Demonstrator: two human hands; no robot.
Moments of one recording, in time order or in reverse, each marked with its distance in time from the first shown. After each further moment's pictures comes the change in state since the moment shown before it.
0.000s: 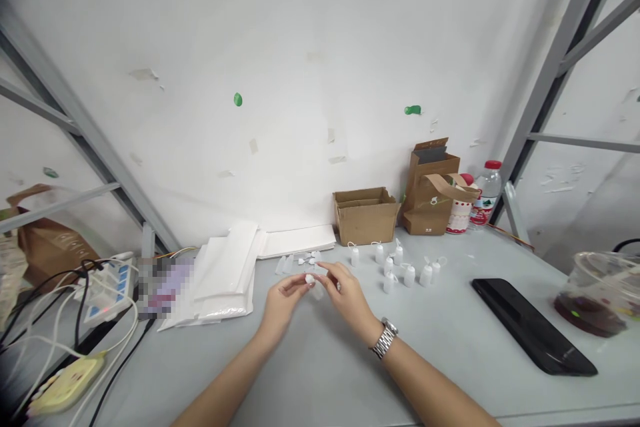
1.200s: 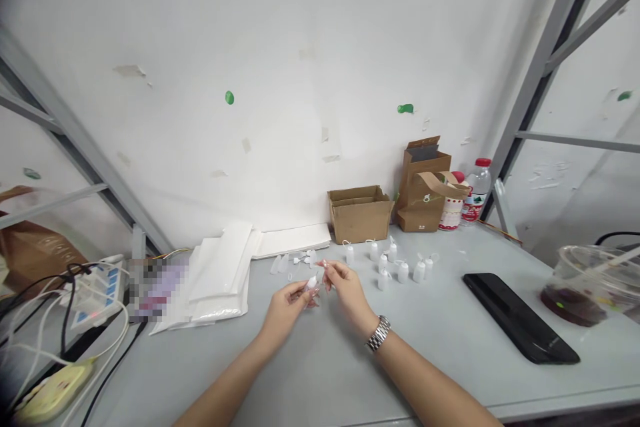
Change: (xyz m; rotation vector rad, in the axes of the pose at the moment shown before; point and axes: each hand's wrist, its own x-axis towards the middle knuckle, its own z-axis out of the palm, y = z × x) left_hand -0.011 -0.002 0.011 0.189 -0.171 0.009; right_hand 0.006 0.009 0.001 0.572 0.027 0.317
